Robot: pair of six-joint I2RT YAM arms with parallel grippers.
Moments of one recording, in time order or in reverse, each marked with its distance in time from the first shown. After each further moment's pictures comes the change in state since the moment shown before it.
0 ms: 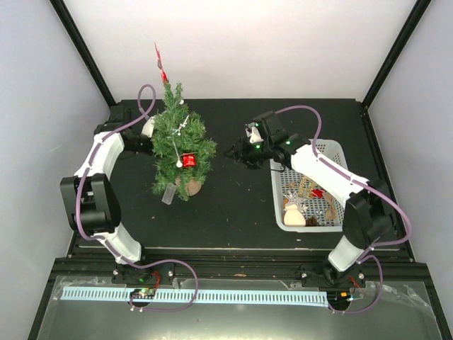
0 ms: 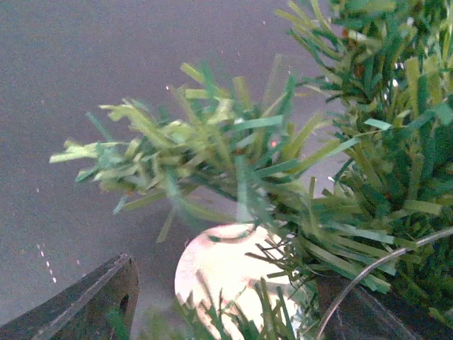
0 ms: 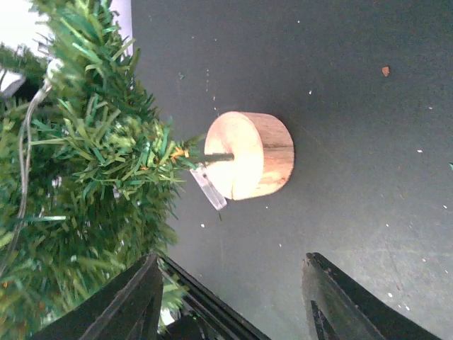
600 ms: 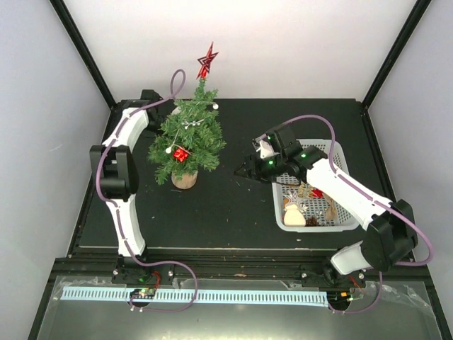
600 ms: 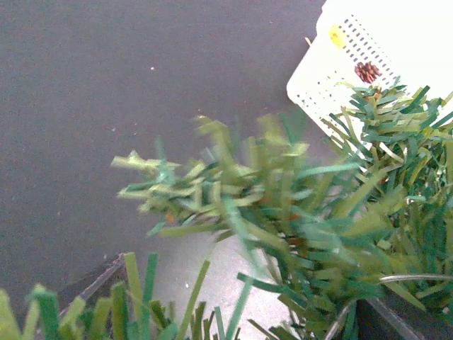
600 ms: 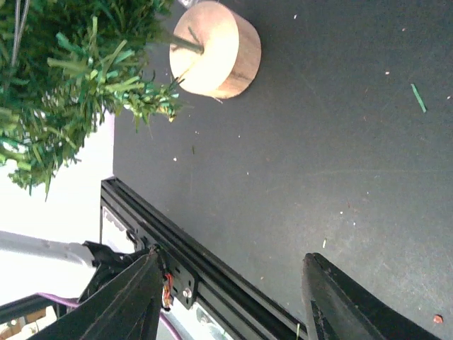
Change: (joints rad) left arm -0.150 0.404 0.462 -0.175 0.182 0.214; right arm 0.000 -0.216 -0.164 -0.134 -0.043 -0.185
